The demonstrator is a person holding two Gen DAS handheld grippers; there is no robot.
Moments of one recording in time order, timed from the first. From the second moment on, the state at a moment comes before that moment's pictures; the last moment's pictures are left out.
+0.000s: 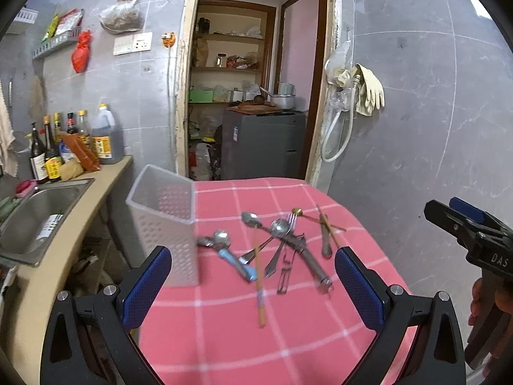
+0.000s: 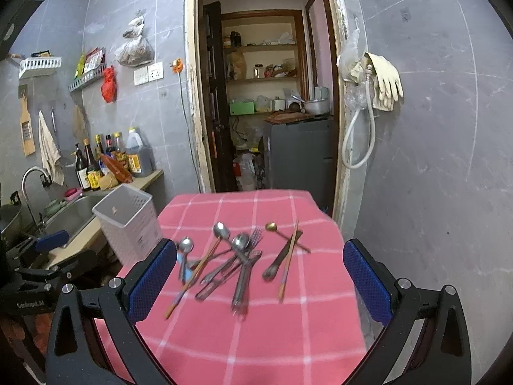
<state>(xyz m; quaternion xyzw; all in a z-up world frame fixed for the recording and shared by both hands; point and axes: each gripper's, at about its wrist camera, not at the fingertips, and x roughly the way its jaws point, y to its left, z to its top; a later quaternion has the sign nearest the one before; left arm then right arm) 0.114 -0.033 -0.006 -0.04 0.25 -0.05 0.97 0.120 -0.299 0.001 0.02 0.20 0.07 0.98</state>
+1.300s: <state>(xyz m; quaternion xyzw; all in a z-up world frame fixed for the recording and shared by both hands) 0.316 -0.099 -0.091 -0.08 0.28 -0.01 0.96 0.355 -0.358 -0.097 0.06 0.23 0.17 0.96</state>
